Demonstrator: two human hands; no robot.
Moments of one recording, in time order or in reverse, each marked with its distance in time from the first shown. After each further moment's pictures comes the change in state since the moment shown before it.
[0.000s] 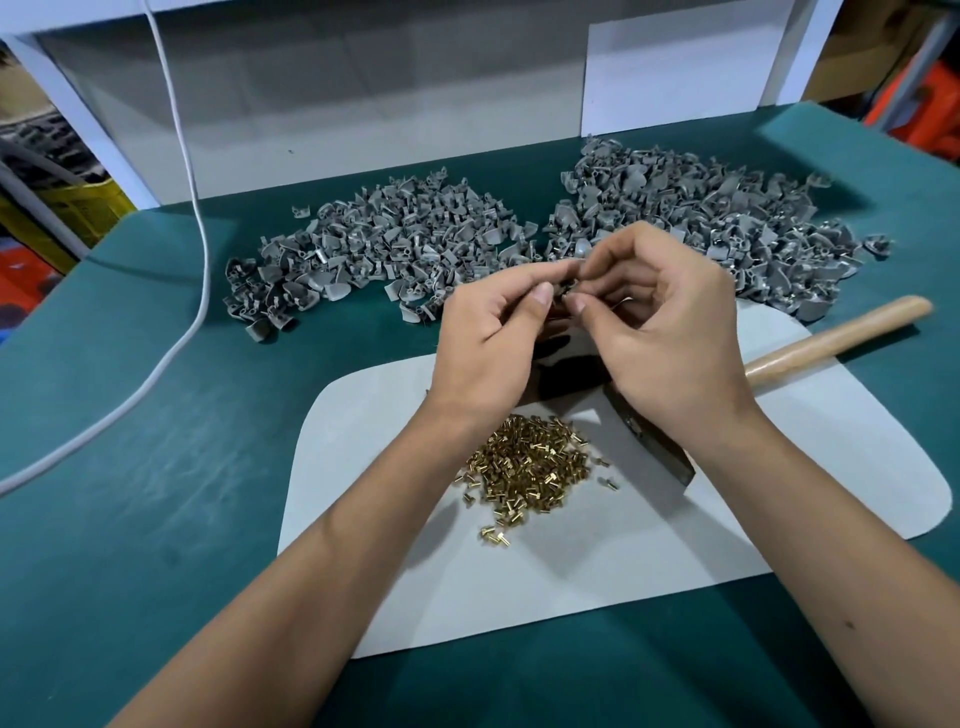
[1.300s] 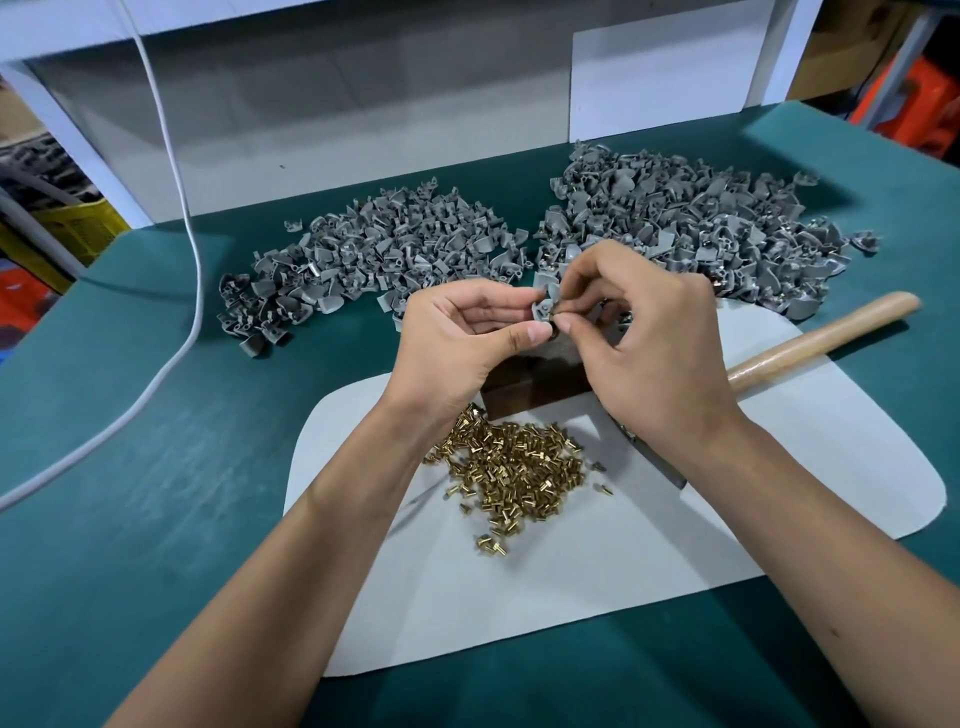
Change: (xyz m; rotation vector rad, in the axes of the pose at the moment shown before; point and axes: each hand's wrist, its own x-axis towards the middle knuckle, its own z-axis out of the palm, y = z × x) left_hand 0.010 -0.010 -0.023 -0.280 -0.090 -0.163; right_hand -0.002 -0.002 -0.003 -0.263 -0.024 -0.177
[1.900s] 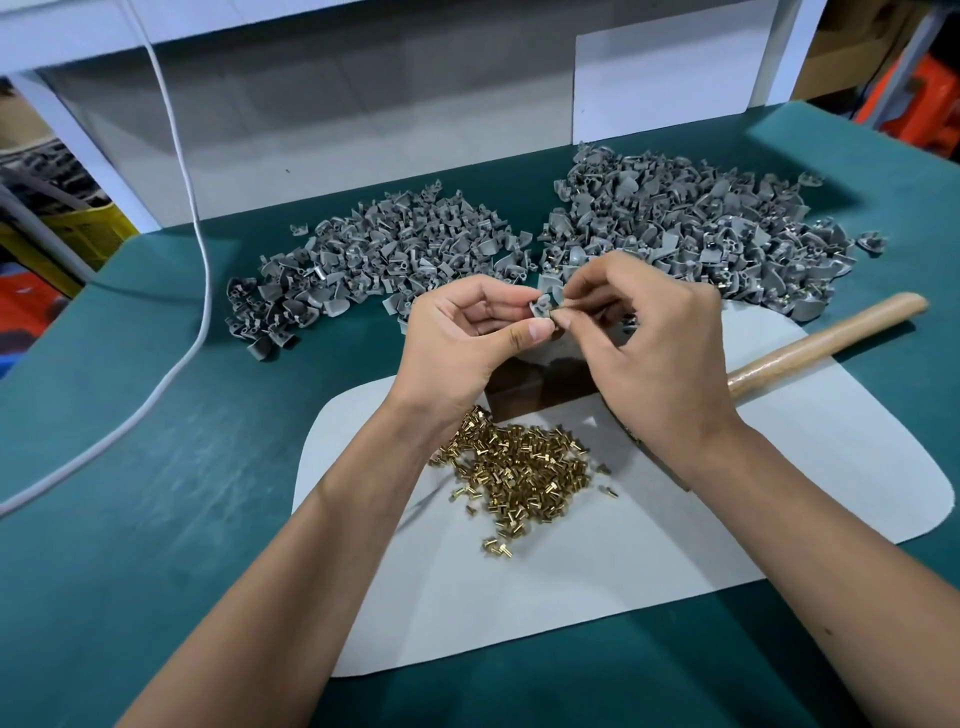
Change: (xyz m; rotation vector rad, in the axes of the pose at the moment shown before) left_hand -0.001 0.000 -0.001 -0.004 0.012 -0.008; right_hand -0.004 0.003 0.004 -0.023 0.067 0.006
